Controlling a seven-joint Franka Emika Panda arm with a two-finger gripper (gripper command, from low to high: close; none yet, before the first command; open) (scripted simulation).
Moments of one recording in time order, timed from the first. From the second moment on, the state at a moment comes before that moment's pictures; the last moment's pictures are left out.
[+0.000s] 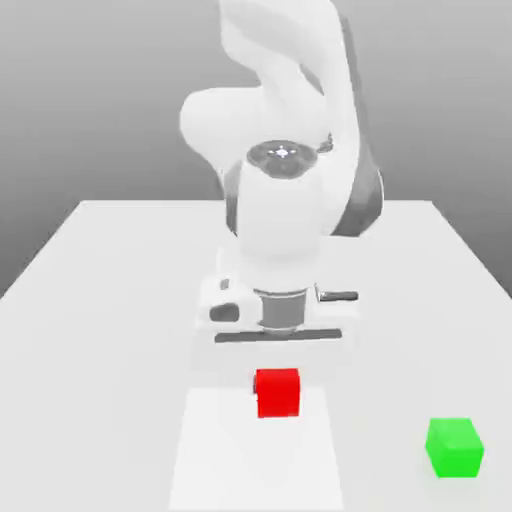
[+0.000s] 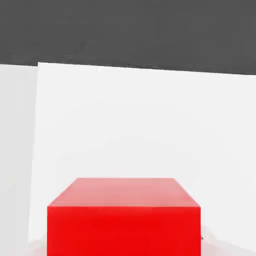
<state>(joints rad) 0.13 0.07 0.07 -2.64 -0.02 2.71 0.84</state>
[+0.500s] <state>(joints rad) 0.35 0.29 0.17 -2.43 -0.12 2.72 0.99</state>
